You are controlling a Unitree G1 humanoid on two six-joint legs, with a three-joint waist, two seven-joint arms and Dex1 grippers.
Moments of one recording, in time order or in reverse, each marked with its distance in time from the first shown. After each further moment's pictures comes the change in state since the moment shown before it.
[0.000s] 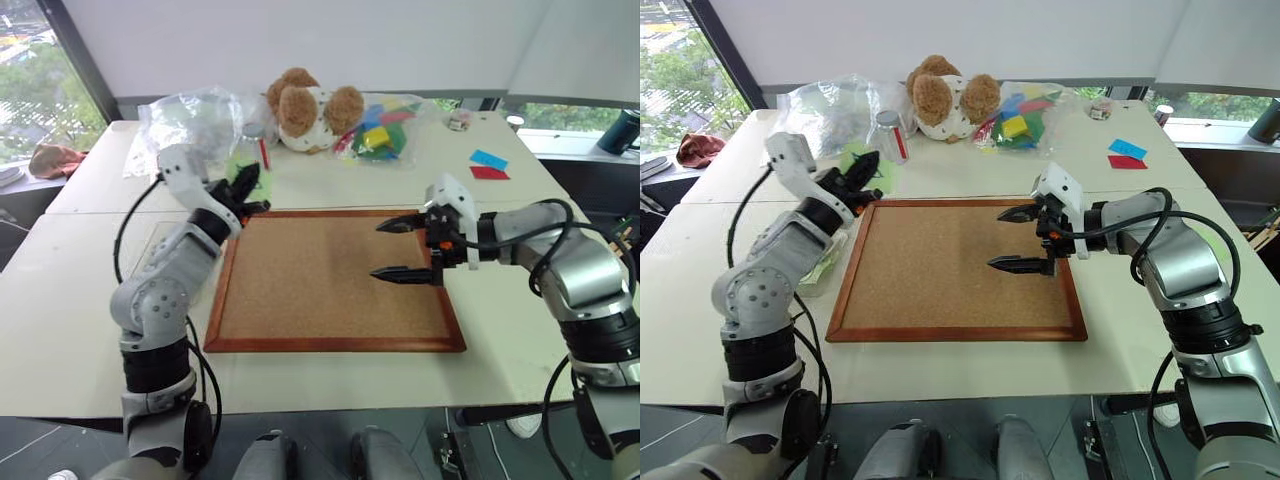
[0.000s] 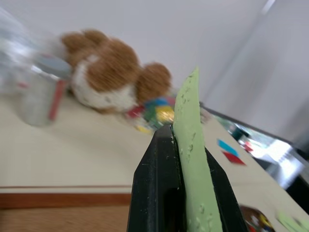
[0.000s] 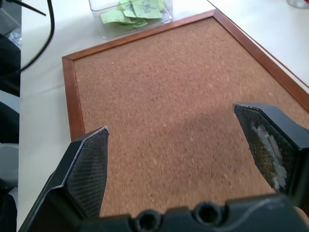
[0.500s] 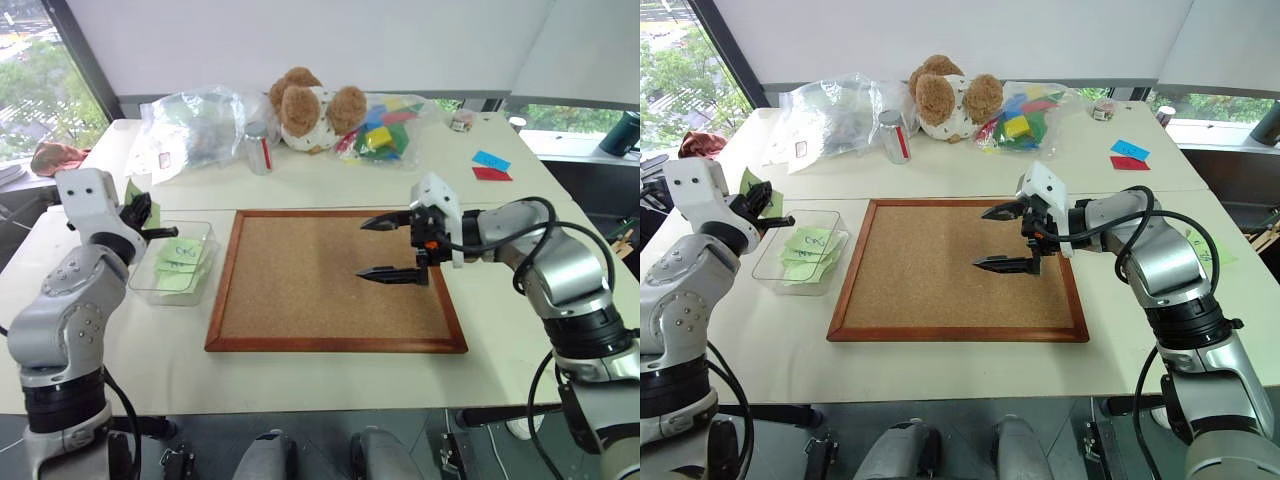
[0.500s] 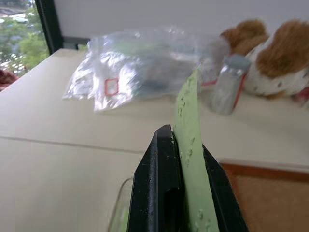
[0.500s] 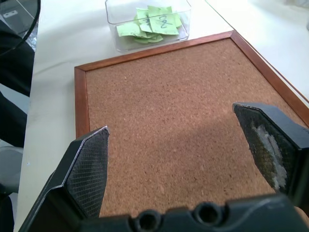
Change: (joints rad) left arm 0.202 0.354 0.109 0.005 0.196 0.053 0.010; right arm -0.021 0.049 0.034 0.006 -0.007 -0.046 -0.014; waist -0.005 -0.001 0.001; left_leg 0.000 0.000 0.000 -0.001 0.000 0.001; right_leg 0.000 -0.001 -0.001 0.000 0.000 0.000
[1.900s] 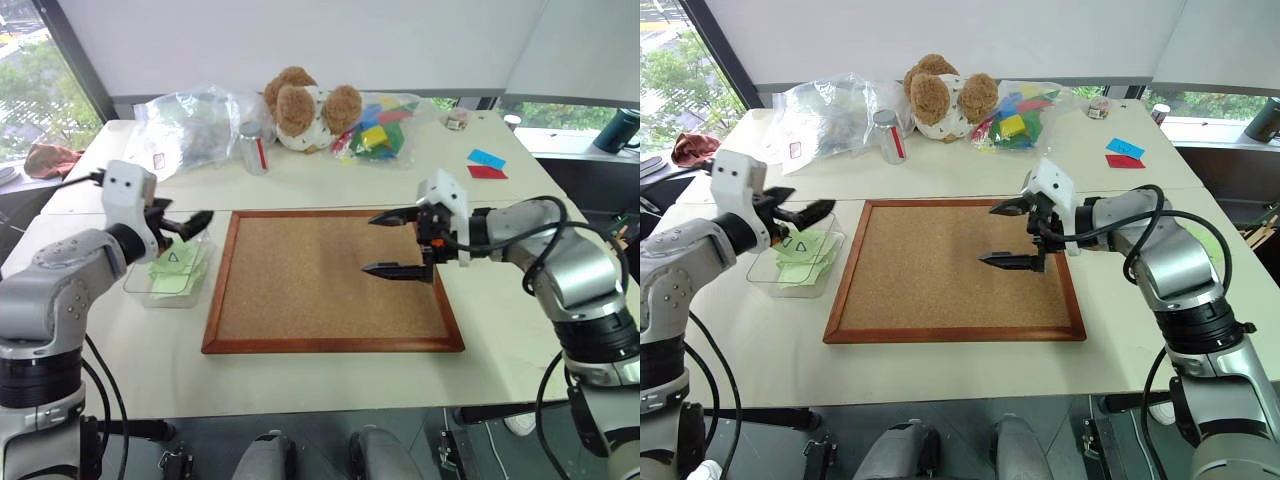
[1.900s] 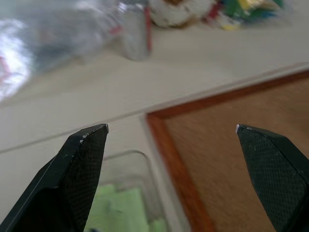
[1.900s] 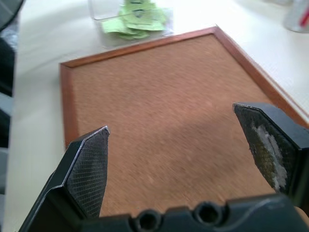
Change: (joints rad) left arm -0.078 0.172 -0.108 0.050 -0.031 0.177 -0.476; right arm 0.016 -0.046 -0.035 -0.046 0.003 0.036 -0.055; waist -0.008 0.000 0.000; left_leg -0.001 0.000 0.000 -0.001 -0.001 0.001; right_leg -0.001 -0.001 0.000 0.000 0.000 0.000
